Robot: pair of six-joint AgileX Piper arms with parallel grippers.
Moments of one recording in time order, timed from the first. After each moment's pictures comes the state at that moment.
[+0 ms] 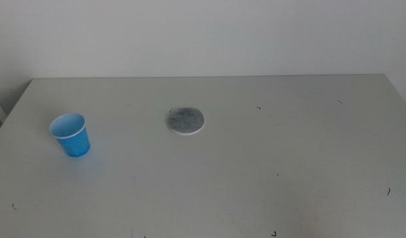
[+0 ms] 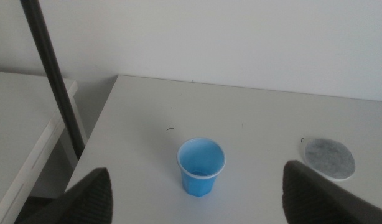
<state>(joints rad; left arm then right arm) 0.05 0.63 -0.78 0.01 0.59 -0.12 -0.05 -0.02 0.03 -0.03 0.14 0.03</state>
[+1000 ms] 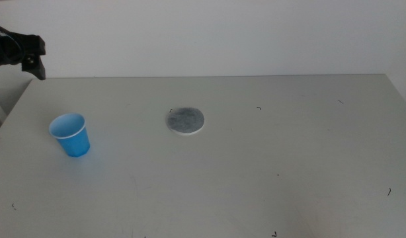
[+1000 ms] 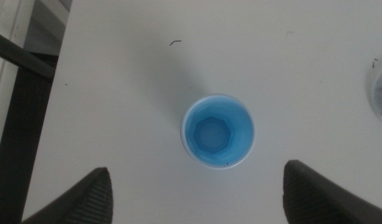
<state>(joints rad) 0.05 1.53 -1.46 0.02 1.02 -0.12 -0.05 -0.02 0.03 -0.03 0.14 0.03</state>
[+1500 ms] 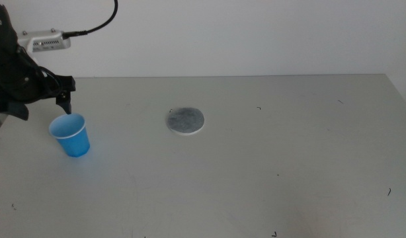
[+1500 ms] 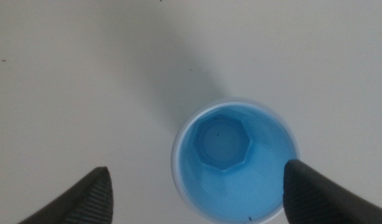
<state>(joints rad) 0.05 1.80 -1.46 0.02 0.92 -0.14 -0.05 -0.02 0.03 -0.03 0.14 0.03</state>
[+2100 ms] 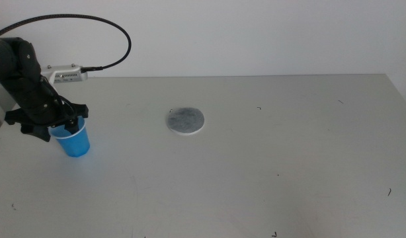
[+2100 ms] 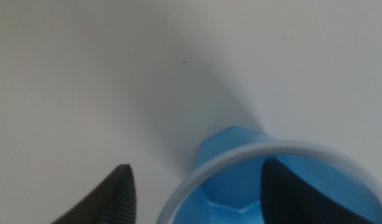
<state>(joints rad) 0.07 2.00 -1.47 -0.03 0.84 -0.03 -0.05 -0.02 0.03 -0.03 0.14 0.03</state>
